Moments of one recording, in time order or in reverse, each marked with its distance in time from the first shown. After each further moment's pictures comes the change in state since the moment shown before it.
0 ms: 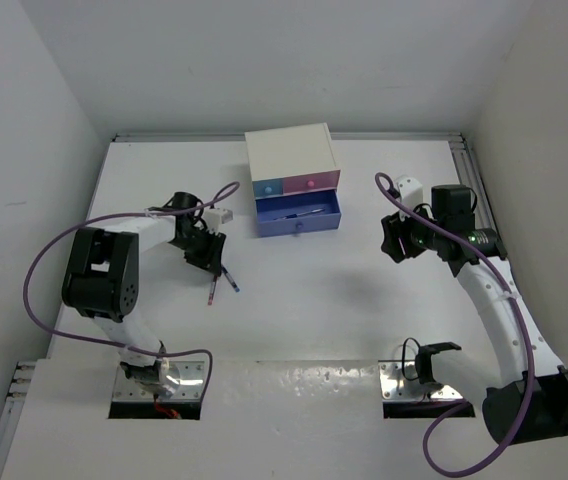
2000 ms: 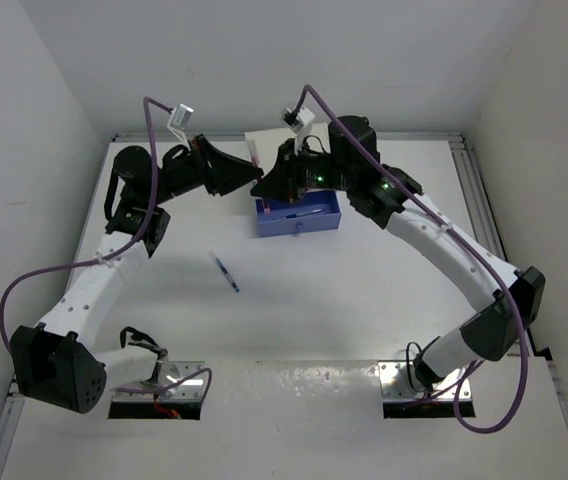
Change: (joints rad) left arm -0.112 -0.517 0.097 0.987 0.430 -1.161; right arm 0.565 0.491 0.605 0.456 -0.240 0.652
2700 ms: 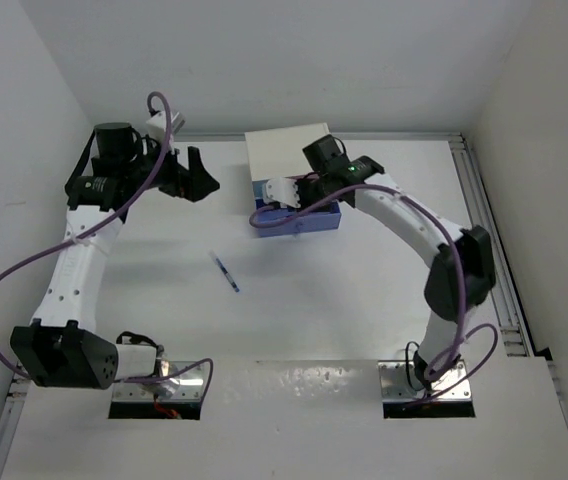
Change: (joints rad) left arm 0.224 0.093 0.348 -1.043 -0.222 0.933; right arm -0.088 0.243 0.042 -0.515 0.315 -1.434
